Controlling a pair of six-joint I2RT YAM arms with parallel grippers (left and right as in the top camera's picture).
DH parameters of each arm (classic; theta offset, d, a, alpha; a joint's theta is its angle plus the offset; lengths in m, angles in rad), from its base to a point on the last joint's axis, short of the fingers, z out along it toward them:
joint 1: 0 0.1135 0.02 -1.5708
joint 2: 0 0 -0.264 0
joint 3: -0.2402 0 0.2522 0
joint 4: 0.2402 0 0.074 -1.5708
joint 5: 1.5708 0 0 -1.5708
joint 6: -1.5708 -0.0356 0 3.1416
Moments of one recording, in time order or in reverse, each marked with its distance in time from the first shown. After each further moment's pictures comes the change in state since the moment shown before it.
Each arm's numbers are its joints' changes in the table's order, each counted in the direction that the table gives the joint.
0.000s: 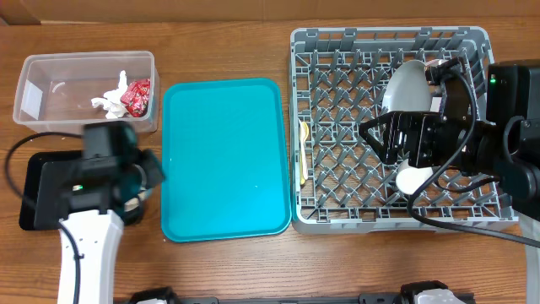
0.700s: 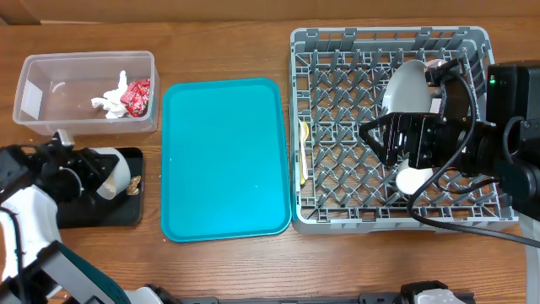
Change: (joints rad) left arm 0.587 0.385 0.000 -0.225 0.772 -0.302; right arm 0.000 0.000 0.000 0.011 0.000 0.000
